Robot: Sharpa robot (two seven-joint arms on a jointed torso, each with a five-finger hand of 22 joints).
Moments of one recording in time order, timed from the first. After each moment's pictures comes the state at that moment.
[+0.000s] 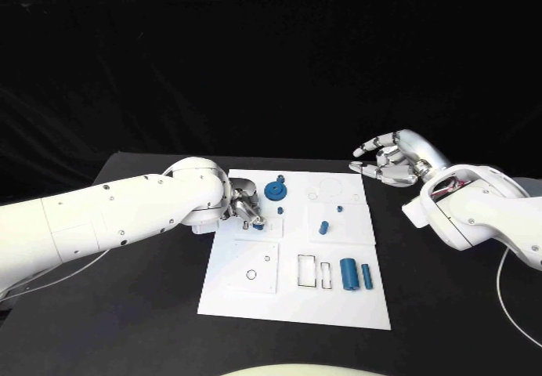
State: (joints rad) left arm 1.29 -0.69 -0.06 1.44 -1.14 0.19 -0.51; left_hand 1.11 -0.23 0.77 0.20 0.27 0.86 0.06 0.75 0.84 1.32 -0.02 1.16 1.07 1.47 -0.07 1.55 1.31 0.08 1.41 0.03 1.42 1.25; right arm 1.33 -0.95 -0.12 1.64 -0.97 -0.59 -0.02; right_hand 1.41 -0.12 0.16 0.29 0.27 0.87 0.16 0.25 0.34 1.33 0.08 1.28 1.27 1.46 0.01 1.51 1.31 0.01 1.47 0.11 1.45 1.31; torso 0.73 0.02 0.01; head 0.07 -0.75
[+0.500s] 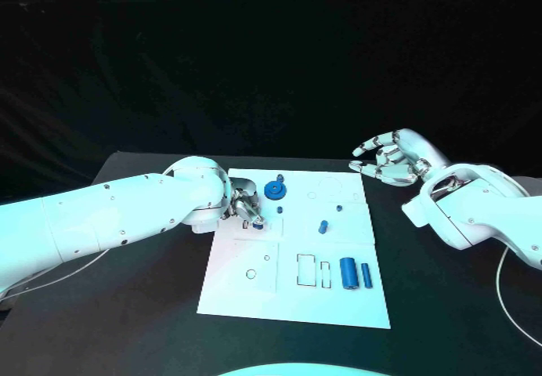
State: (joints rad) left arm 1.29 -0.69 -0.06 1.44 -1.15 0.21 -0.51; left_hand 1.08 -0.21 0.77 0.20 0.28 0.86 0.06 0.77 0.86 1.33 -0.03 1.17 1.06 1.47 -0.08 1.56 1.31 0.08 1.41 0.03 1.42 1.25; right arm 1.33 -0.95 -0.12 1.64 -0.97 -0.59 -0.02; right_hand 1.41 -0.12 0.16 0.29 0.27 0.87 0.16 0.25 0.34 1.33 0.08 1.28 1.27 1.46 0.01 1.51 1.31 0.01 1.47 0.11 1.45 1.31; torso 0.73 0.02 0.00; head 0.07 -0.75
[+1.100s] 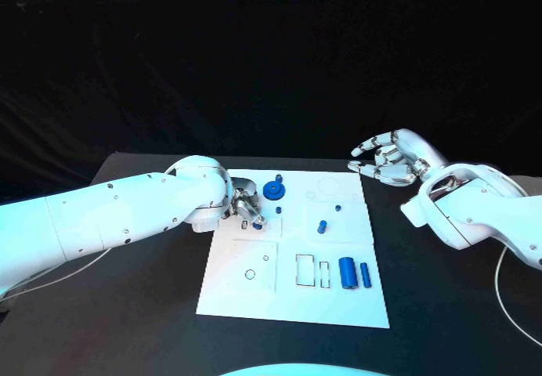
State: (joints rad) left arm 1.29 -0.67 -0.06 1.42 -1.16 0.23 -0.52; left_hand 1.02 -0.20 0.81 0.15 0.26 0.88 0.04 0.77 0.87 1.34 -0.05 1.18 1.07 1.47 -0.09 1.57 1.31 0.08 1.42 0.02 1.42 1.26; right arm 1.33 -0.95 -0.12 1.64 -0.97 -0.59 -0.02; right_hand 1.41 -0.12 0.16 0.29 0.27 0.87 0.16 0.25 0.34 1.33 0.08 1.28 1.27 1.46 0.01 1.51 1.31 0.01 1.47 0.11 1.45 1.31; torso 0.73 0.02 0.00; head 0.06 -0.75
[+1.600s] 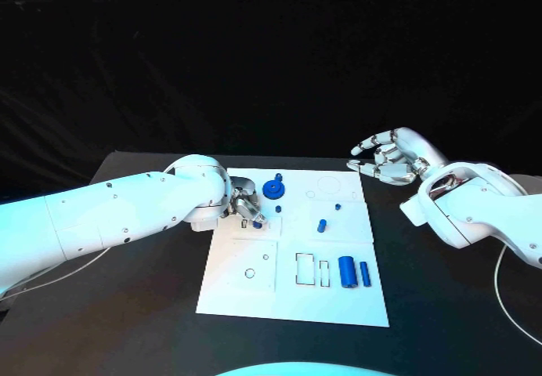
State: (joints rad) left arm 1.29 -0.67 -0.06 1.41 -1.16 0.23 -0.52; left_hand 0.95 -0.21 0.74 0.17 0.26 0.92 0.01 0.77 0.88 1.35 -0.05 1.19 1.09 1.47 -0.10 1.57 1.31 0.08 1.43 0.01 1.42 1.26; right arm 1.33 -0.96 -0.12 1.64 -0.97 -0.59 -0.02; right_hand 1.40 -0.13 0.16 0.29 0.27 0.87 0.16 0.25 0.34 1.33 0.08 1.28 1.27 1.46 0.01 1.51 1.31 0.01 1.47 0.11 1.45 1.31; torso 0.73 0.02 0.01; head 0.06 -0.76
